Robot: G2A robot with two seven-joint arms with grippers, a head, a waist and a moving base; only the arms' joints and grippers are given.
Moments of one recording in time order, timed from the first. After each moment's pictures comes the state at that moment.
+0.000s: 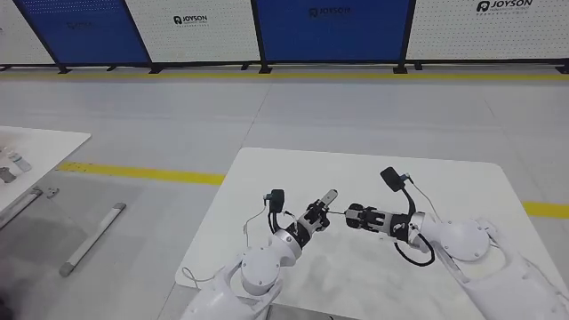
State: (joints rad) left arm 1.43 -1.22 -1.05 -1.74 -0.16 0.13 -0.01; right arm -0.95 -1.04 0.84 -1.54 0.14 0.09 0.78
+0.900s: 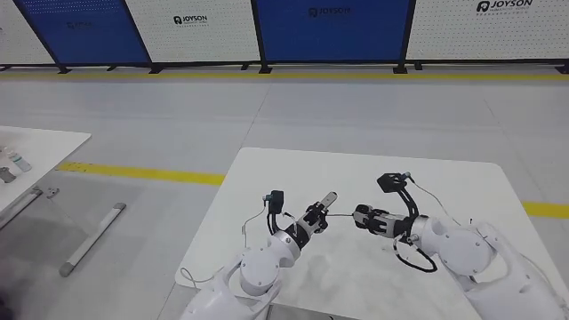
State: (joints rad) left arm 1.43 -1.22 -1.04 -1.73 -0.14 0.15 -0.03; right arm -0.98 -1.01 0.86 -1.61 -0.22 -0.05 0.76
